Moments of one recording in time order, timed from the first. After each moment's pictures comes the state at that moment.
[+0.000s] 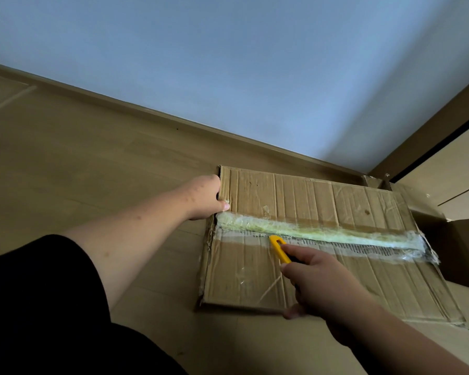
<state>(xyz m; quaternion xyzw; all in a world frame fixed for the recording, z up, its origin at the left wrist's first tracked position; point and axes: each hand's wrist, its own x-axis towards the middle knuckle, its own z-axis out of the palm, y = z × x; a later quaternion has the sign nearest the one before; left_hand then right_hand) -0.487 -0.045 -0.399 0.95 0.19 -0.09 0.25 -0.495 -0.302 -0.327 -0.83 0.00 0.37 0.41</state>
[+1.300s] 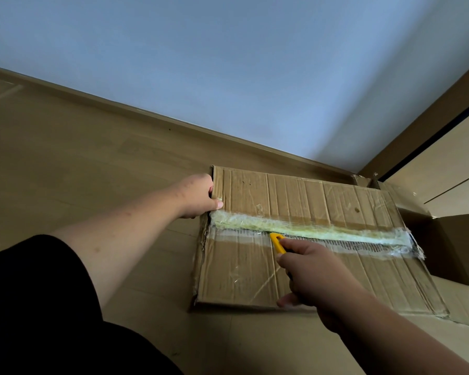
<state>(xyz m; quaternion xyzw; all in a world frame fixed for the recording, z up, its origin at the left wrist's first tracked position) -0.486 -0.043 -0.397 0.94 0.19 -0.09 0.28 -0.491 -0.299 -0.322 -0.84 0.01 0.36 0.42</state>
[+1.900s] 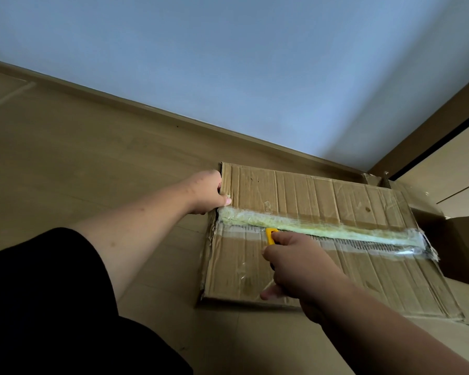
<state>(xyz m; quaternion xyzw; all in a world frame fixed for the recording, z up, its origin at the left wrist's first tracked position) -0.483 -0.038 -0.401 0.94 0.19 -0.10 0.28 -0.498 -0.267 -0.323 -0.85 -0.03 0.39 0.35</state>
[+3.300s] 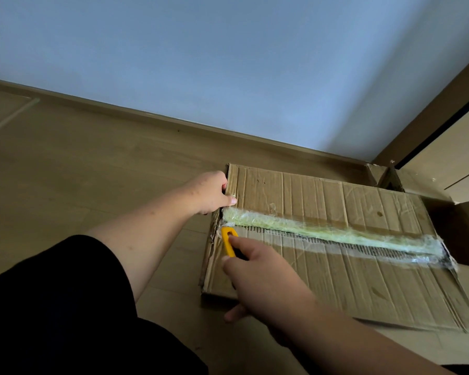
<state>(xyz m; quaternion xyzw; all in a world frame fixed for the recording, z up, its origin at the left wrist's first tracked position) -0.481 -0.041 -0.401 0.94 0.20 -0.09 0.27 -0.551 -0.241 -0.317 -0.80 -0.10 0.44 0.39</state>
